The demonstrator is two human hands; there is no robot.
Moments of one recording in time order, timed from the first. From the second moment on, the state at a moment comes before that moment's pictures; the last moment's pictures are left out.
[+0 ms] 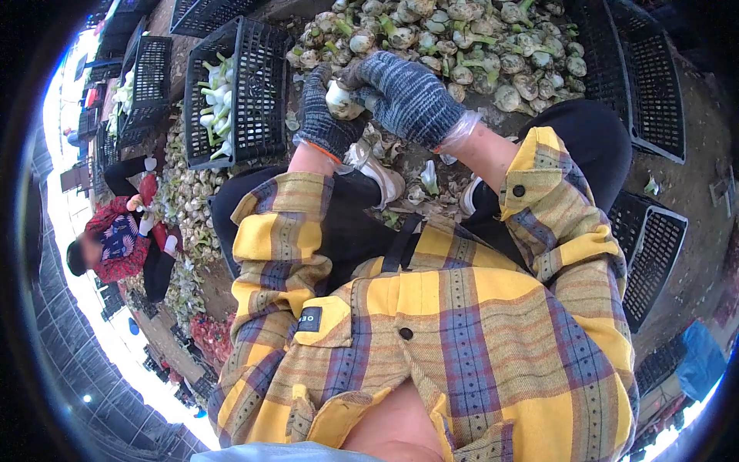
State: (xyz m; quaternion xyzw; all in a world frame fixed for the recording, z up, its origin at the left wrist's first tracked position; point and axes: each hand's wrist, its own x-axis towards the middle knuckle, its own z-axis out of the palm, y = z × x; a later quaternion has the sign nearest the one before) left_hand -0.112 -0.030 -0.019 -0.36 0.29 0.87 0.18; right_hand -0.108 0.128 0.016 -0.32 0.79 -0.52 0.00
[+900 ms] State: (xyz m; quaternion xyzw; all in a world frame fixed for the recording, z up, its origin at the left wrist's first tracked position) left_hand -0.116 -0.032 -0.015 -0.36 0.29 0.87 0.18; right_hand -0.089 0.138 0.027 -0.32 0.77 -0.49 0.25
